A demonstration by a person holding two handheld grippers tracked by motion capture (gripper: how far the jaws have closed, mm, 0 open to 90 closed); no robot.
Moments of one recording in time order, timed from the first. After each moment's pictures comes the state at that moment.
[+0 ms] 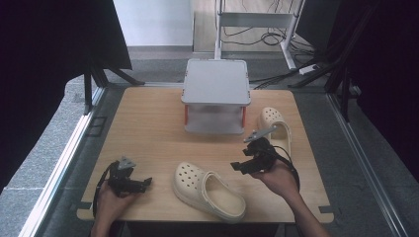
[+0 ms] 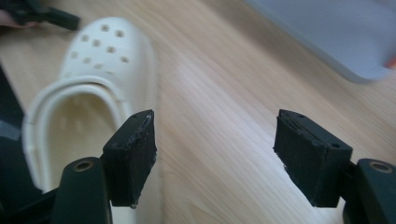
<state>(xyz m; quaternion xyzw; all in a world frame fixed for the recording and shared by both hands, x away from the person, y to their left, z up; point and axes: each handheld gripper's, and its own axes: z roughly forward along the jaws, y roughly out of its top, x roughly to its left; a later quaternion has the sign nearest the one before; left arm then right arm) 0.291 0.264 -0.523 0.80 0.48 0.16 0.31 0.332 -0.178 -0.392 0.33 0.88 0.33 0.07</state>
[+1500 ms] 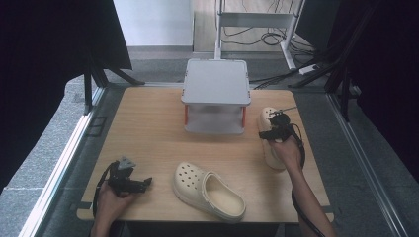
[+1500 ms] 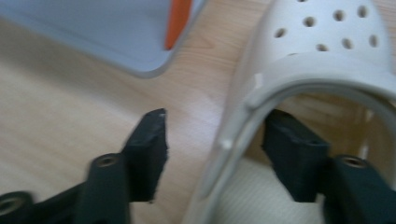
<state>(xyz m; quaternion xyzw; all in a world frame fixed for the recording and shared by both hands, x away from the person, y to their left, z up) 0.291 0.264 -0.523 0.80 0.48 0.16 0.31 0.450 -0.253 -0.441 0.53 0.79 0.27 0.15</state>
